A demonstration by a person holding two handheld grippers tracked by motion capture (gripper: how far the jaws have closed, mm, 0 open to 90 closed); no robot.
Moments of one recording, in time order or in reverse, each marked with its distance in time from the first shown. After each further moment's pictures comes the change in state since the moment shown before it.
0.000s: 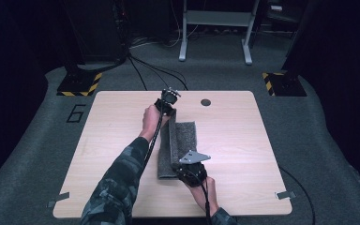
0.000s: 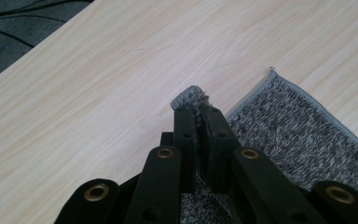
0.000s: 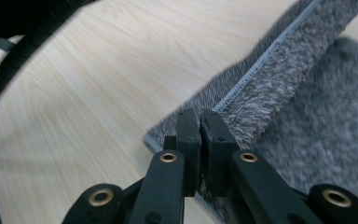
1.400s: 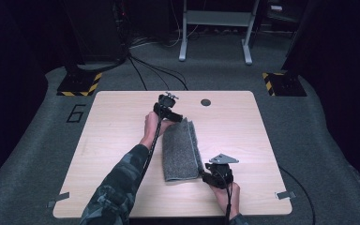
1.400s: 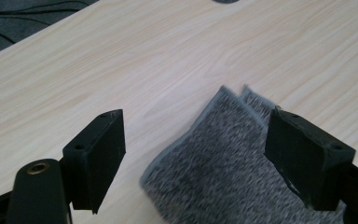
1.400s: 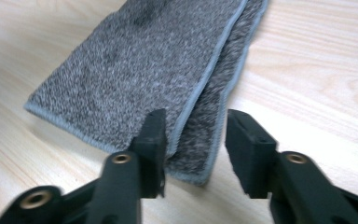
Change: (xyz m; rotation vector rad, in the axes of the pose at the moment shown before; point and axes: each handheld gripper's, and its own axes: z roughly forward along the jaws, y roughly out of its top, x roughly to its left) left arm 0.002 -0.027 -0.004 -0.112 -0.013 -0.123; right arm -0.062 -0.049 -0.036 0.054 -0.205 0.171
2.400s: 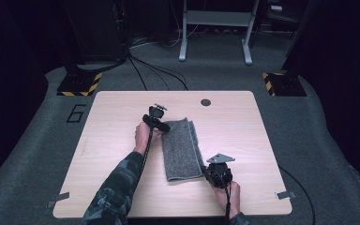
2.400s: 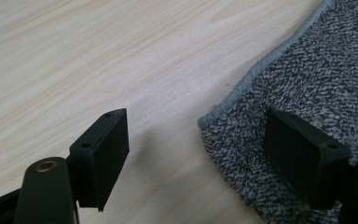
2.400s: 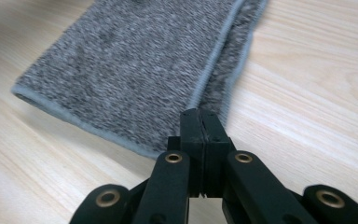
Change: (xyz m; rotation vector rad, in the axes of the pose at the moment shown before) left arm 0.026 -0.049 0.041 0.131 0.097 -0.029; right arm 0.002 0.001 0.004 0.071 -0.035 -0.054
